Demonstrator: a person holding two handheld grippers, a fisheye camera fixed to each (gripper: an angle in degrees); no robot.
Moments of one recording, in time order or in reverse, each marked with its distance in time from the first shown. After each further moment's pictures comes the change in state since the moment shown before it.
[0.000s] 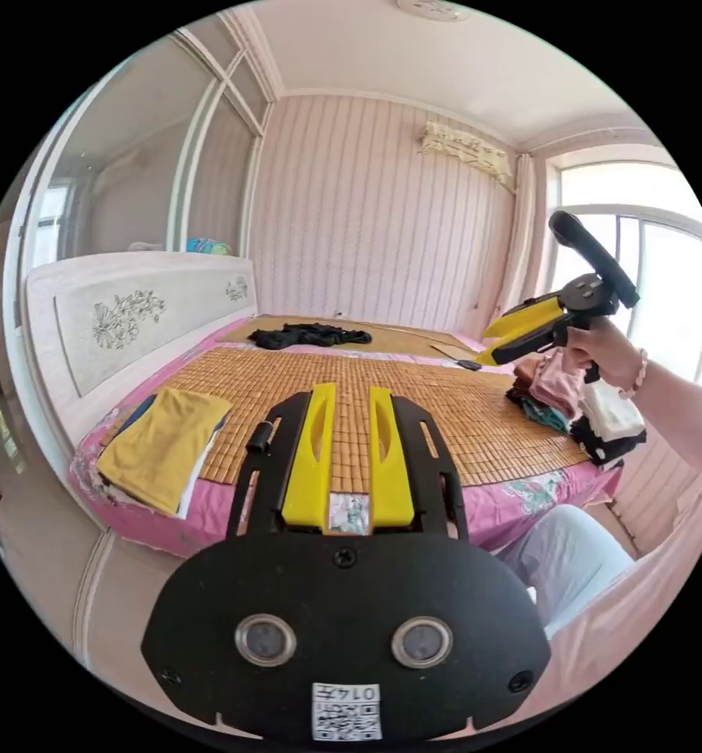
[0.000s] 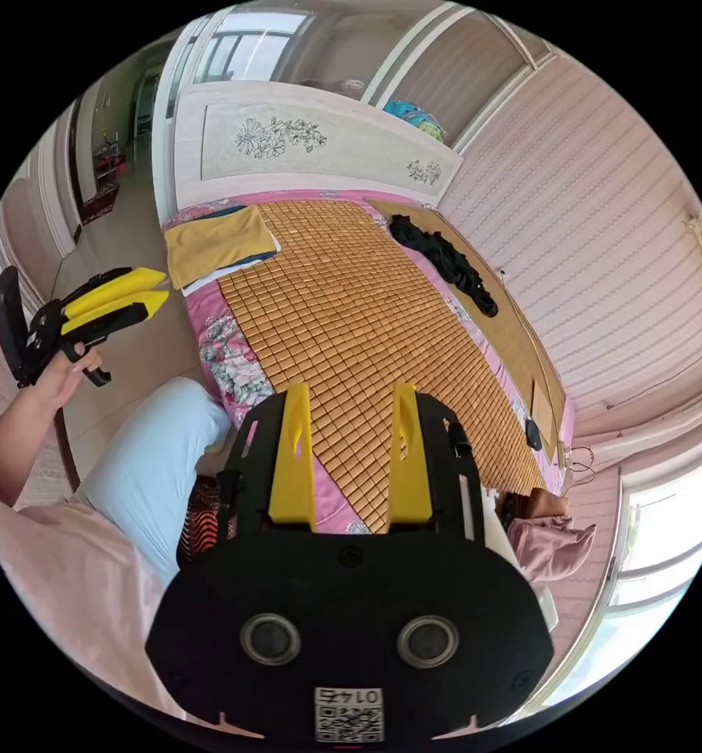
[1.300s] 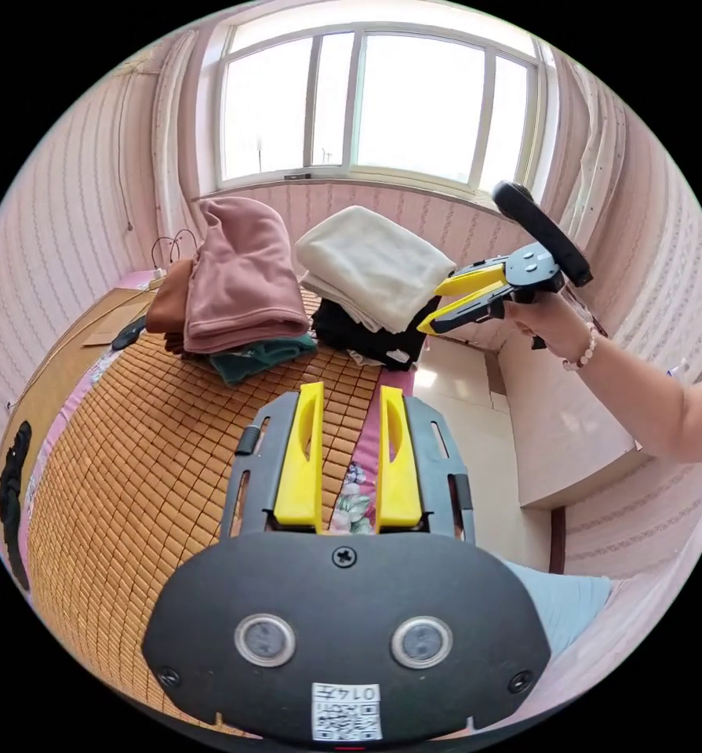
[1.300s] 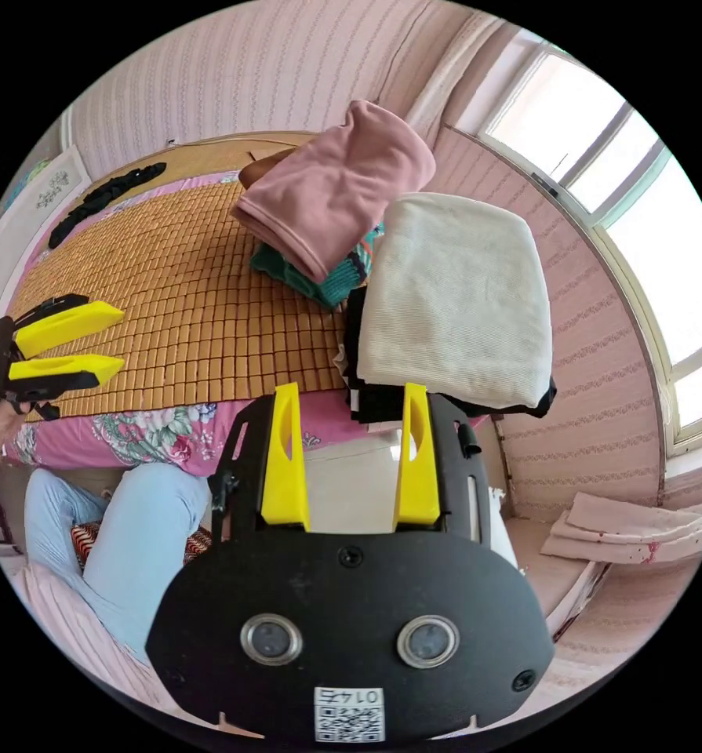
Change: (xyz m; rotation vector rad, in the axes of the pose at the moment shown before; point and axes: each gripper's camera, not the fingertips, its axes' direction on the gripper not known) left arm 0.712 0.133 0.478 -0.412 0.909 0.729; right arm 0.480 0.461 -0.123 -0.390 0.266 1.014
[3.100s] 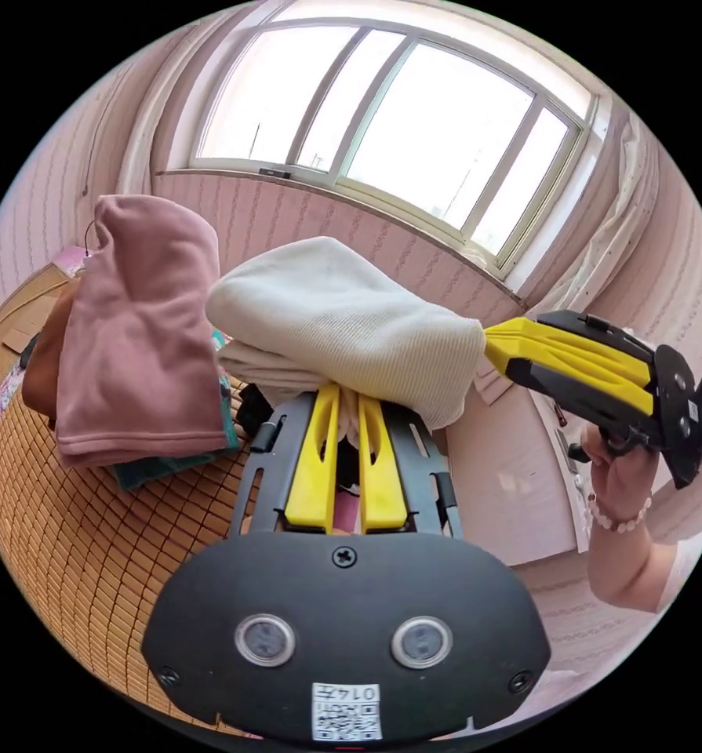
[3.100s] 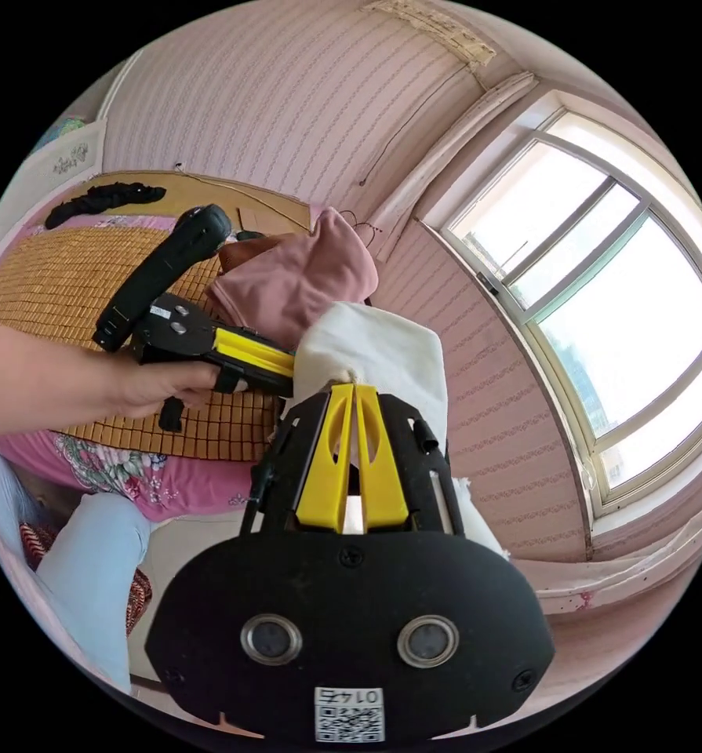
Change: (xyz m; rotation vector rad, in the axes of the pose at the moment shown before) left arm -0.067 -0.082 0.070 0.079 0.270 -0.174; right arm 0.032 -0.008 -0.200 0.295 0.224 -0.154
